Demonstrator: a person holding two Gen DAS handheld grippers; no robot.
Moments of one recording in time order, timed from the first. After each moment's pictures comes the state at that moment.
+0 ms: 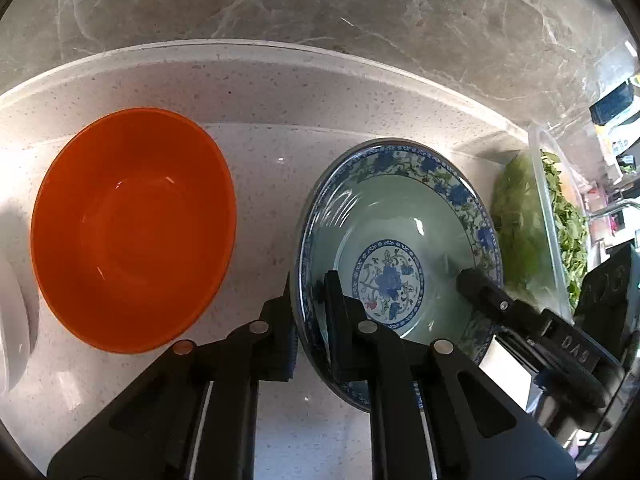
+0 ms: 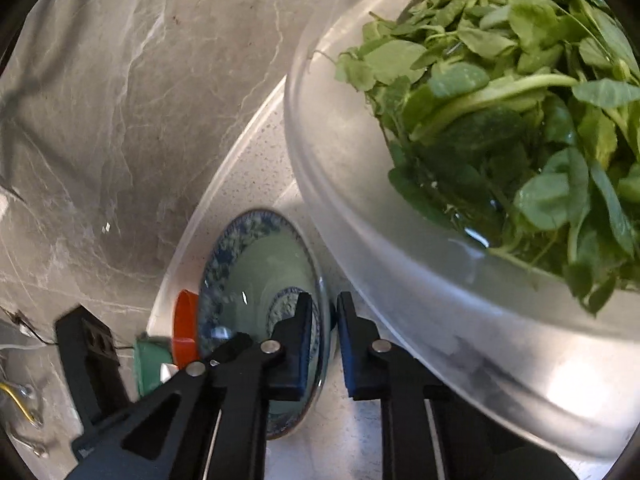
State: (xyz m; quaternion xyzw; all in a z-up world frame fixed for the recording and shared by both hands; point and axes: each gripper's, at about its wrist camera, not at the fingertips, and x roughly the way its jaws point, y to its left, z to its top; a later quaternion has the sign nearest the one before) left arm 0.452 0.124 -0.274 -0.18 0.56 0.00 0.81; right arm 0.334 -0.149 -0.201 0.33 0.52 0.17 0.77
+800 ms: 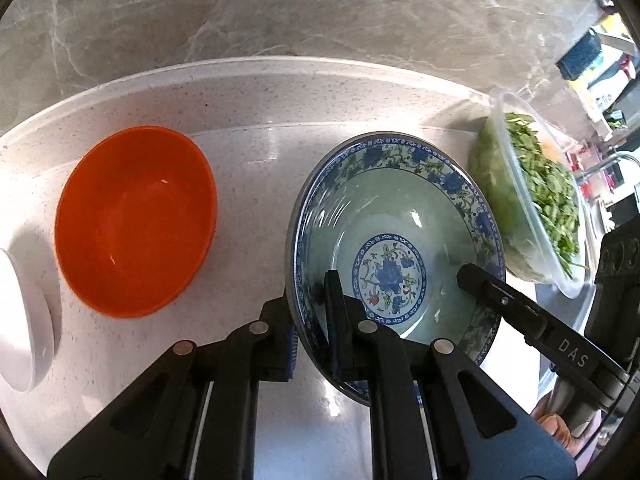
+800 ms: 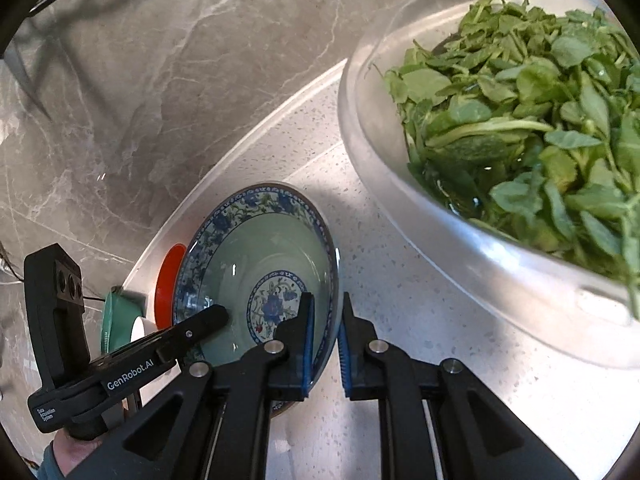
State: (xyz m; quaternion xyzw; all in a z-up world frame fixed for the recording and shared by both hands) left arm 0.429 0.093 -0.243 -0.12 0.55 -0.03 0.82; right arm 0.302 -0.144 -0.172 0.23 0.52 0.19 0.80
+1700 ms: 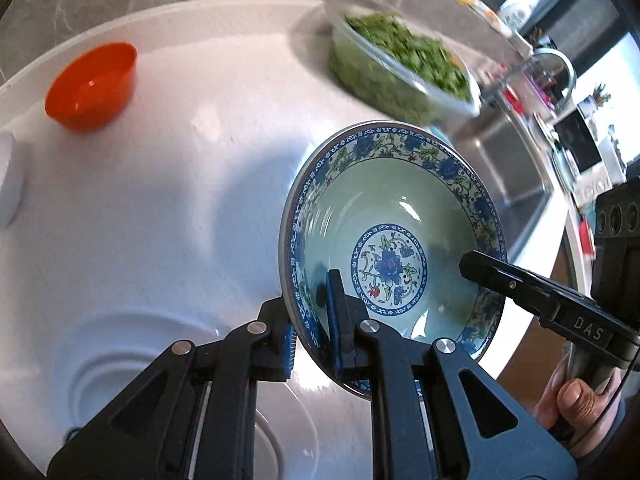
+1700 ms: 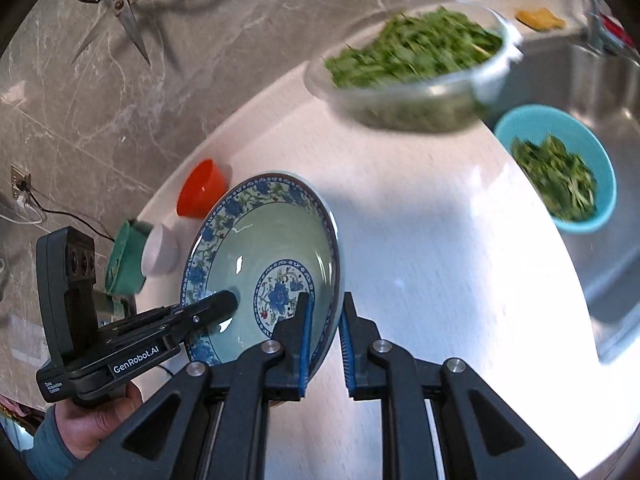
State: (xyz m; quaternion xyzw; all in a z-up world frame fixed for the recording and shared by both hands) left arm 0.214 0.013 -0.231 -0.08 0.56 -0.13 0.81; right arm 0.120 -0.220 -0.124 0.20 0.53 0.17 0.80
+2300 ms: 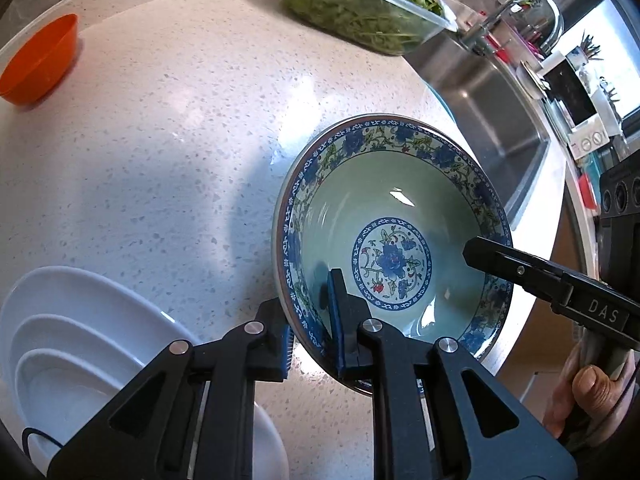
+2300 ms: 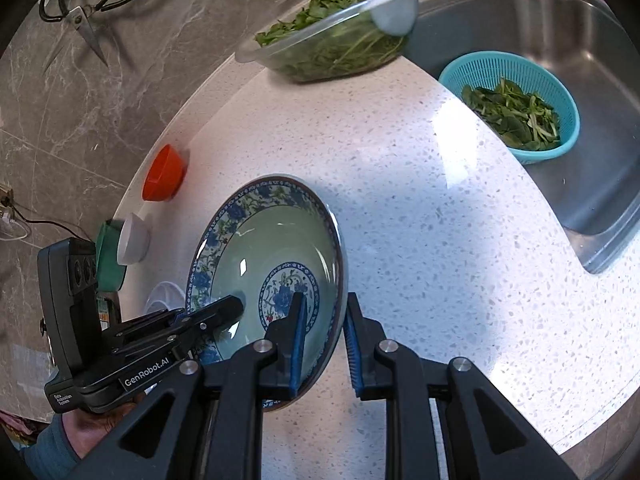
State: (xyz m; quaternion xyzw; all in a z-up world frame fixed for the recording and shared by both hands) left arm 0.185 -0.034 -0.288 -0.05 0.59 -0.17 0.79; right arm 0.079 -0.254 -0.165 0.23 0.56 0.13 0.79
